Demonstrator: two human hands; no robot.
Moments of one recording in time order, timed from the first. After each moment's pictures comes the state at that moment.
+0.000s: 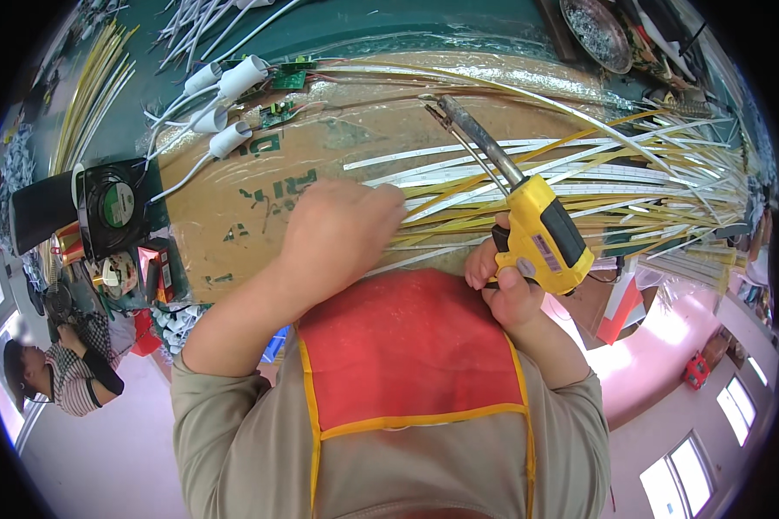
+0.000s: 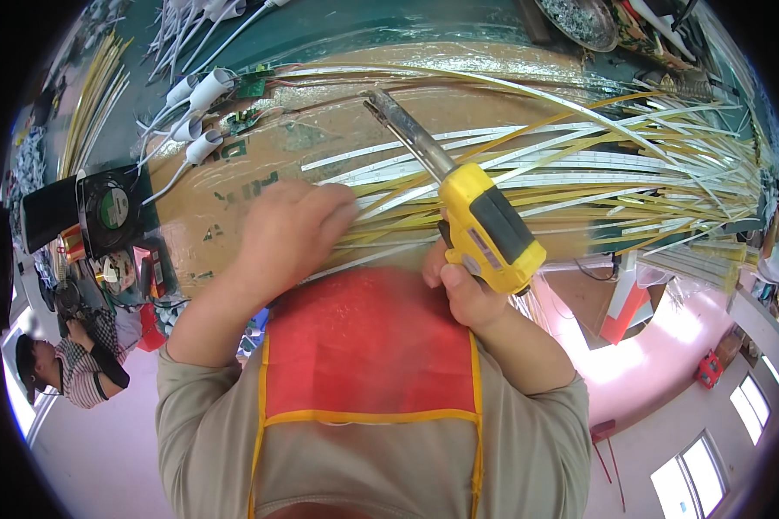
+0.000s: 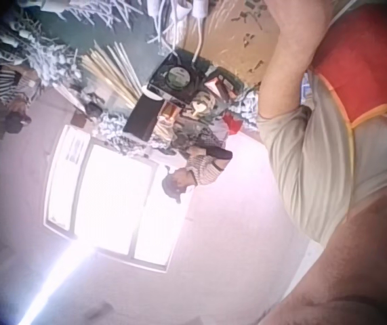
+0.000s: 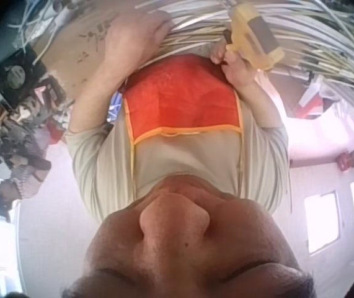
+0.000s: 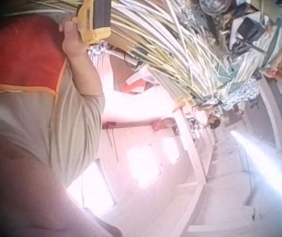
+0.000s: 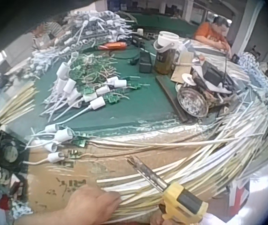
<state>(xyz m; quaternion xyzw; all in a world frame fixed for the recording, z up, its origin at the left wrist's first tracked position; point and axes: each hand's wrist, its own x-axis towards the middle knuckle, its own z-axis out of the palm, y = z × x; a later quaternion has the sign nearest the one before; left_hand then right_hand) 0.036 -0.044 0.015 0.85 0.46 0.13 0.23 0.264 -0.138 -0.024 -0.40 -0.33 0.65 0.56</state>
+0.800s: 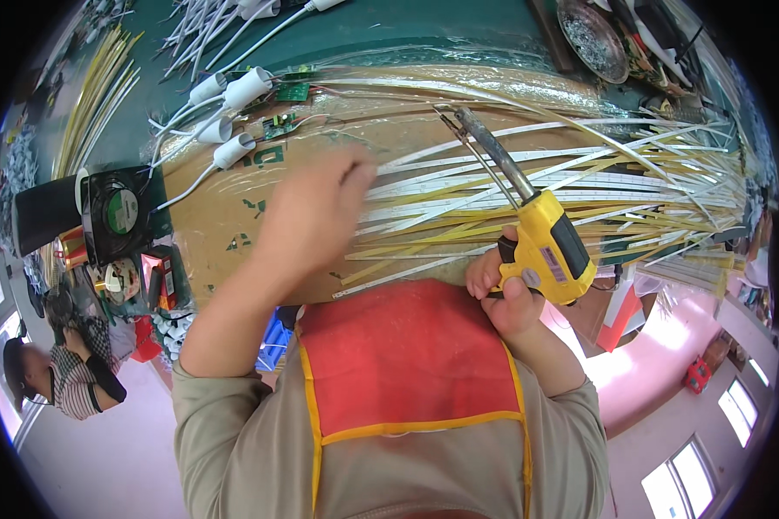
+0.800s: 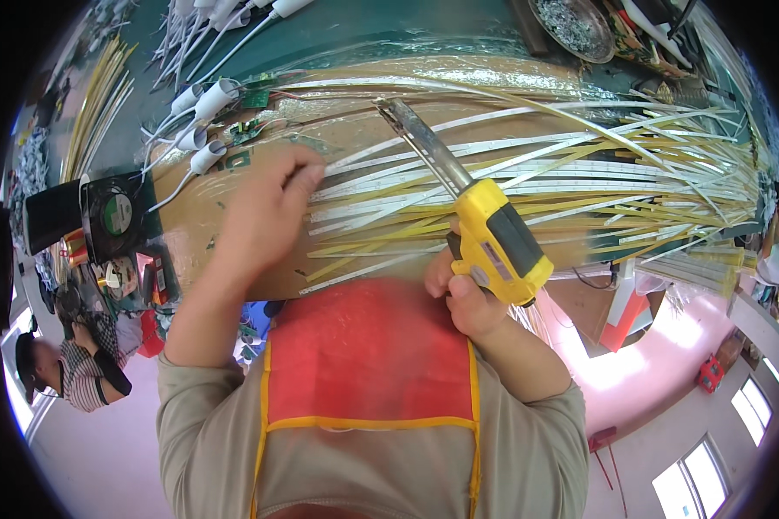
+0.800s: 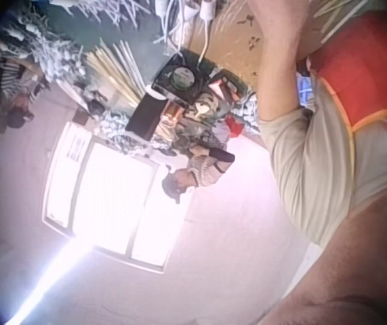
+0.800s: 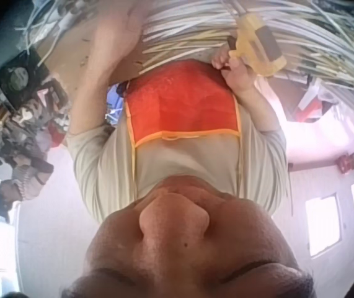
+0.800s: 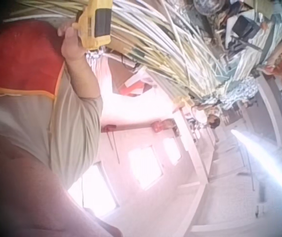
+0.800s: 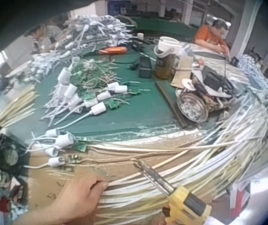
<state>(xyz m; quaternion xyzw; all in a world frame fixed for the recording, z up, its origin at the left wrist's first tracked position) 0.027 -0.015 0.025 0.73 0.57 0.17 0.34 0.264 -0.138 -0.023 -0.39 -0.31 0.64 0.59</state>
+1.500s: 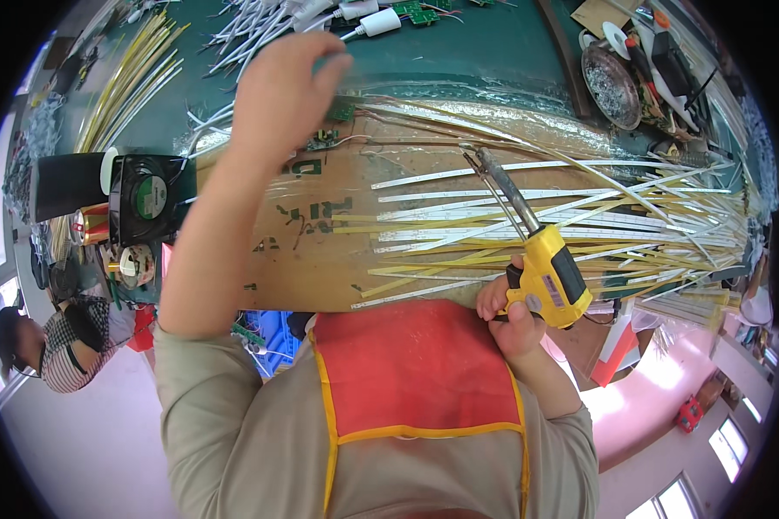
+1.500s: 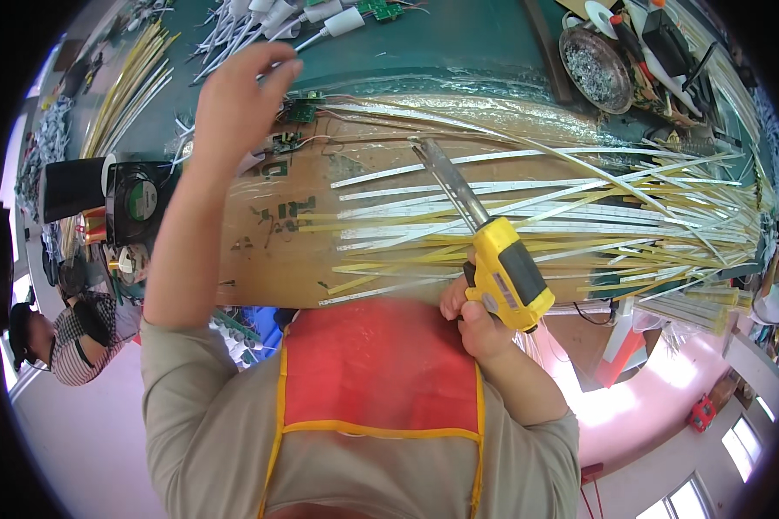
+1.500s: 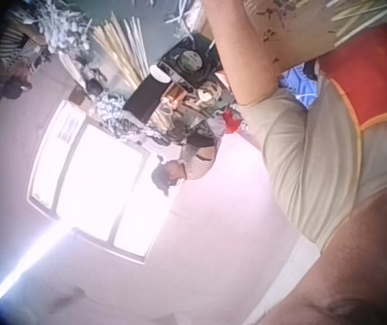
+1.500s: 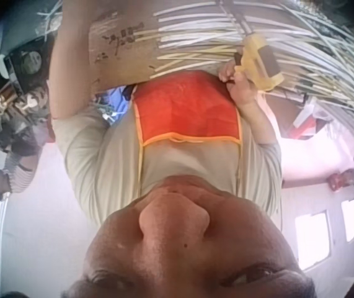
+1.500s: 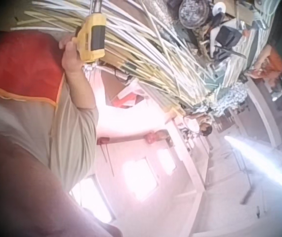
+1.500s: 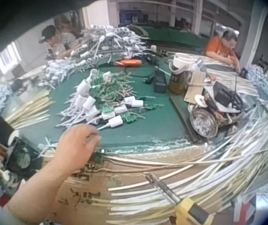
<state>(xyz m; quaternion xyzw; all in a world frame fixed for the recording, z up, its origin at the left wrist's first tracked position) -0.019 0.099 0.042 0.78 0.56 0.26 0.05 0.262 -0.137 -0.024 -0.38 -0.31 0.65 0.57</state>
